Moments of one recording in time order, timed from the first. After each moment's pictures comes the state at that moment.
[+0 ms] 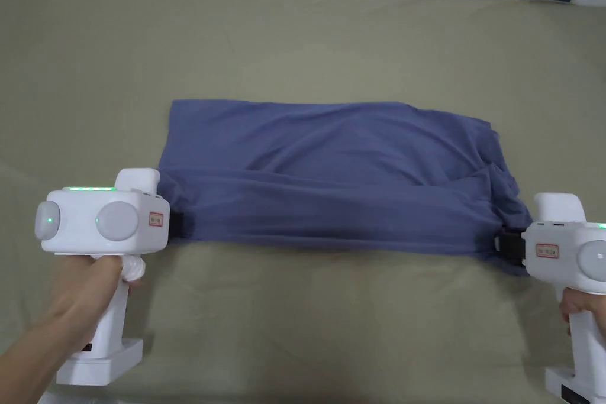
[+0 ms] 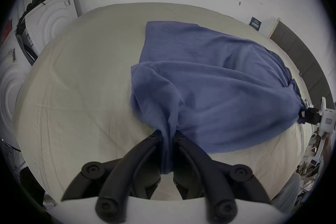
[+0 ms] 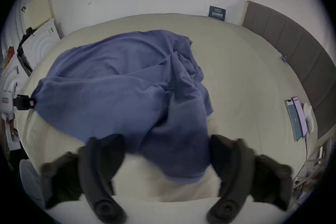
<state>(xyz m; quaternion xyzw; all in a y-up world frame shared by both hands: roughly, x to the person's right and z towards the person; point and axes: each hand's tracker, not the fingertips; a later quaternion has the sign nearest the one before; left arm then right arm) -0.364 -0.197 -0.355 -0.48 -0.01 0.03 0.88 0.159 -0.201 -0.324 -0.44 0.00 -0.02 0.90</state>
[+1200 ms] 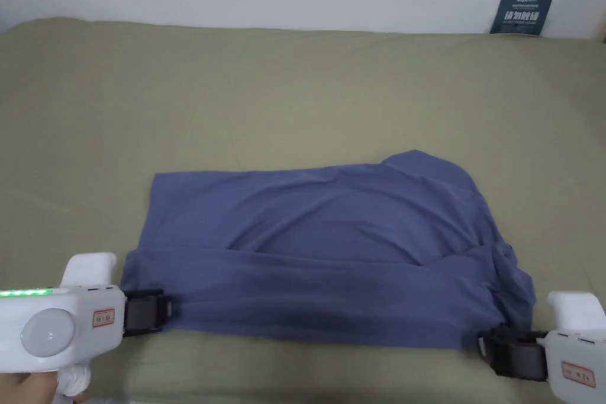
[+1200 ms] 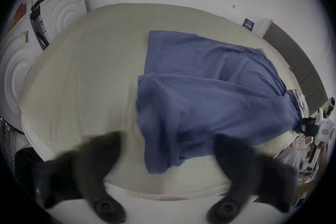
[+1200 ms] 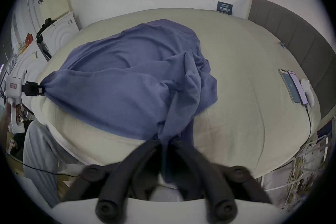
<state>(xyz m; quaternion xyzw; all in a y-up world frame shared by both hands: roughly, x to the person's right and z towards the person) -0.395 -0.180 -0.229 -0.48 -0.01 0.05 0.88 0.154 -0.194 -0.173 -0.45 0.03 -0.02 0.89</state>
